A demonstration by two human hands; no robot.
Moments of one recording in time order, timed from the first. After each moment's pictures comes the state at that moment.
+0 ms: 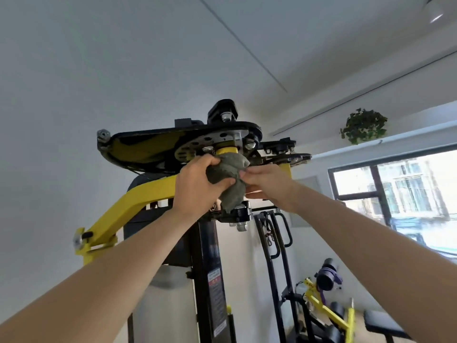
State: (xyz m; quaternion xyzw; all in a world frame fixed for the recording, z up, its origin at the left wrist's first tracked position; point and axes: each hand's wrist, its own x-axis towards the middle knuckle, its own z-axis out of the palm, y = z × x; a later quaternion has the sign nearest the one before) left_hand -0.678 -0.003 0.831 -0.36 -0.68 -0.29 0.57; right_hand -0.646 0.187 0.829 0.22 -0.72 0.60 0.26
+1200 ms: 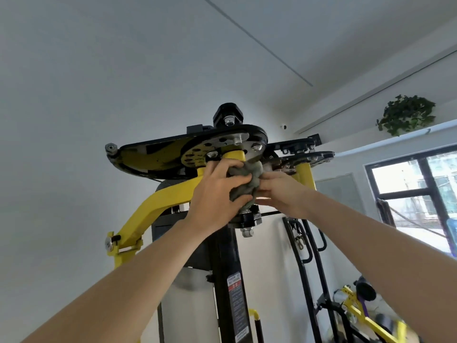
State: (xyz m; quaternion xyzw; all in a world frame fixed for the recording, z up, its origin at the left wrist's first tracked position) left_hand -0.669 0.013 0.821 -0.39 -0.70 -0.09 0.59; right_hand -0.665 0.203 0.823 0.32 -0.68 0.65 0.14
